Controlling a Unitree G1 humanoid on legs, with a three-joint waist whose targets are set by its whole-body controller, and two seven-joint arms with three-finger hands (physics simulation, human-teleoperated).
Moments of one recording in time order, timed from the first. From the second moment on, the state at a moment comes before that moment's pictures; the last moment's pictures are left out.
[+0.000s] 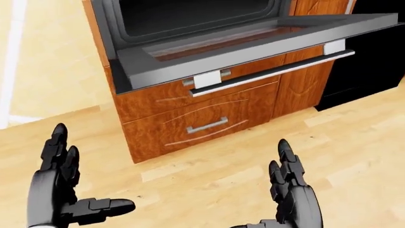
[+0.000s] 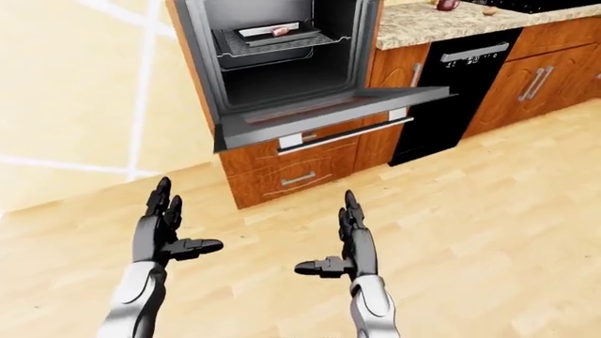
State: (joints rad) left arm -0.07 0.07 0.14 0.06 -0.10 0.08 -0.01; right arm 0.03 0.00 -0.03 0.11 0.13 -0.03 0.09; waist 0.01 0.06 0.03
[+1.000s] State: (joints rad) left arm -0.08 0.07 0.14 0.03 -0.10 0.09 -0.01; right arm 0.03 0.00 -0.03 0.06 0.18 -0.01 0.10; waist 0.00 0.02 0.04
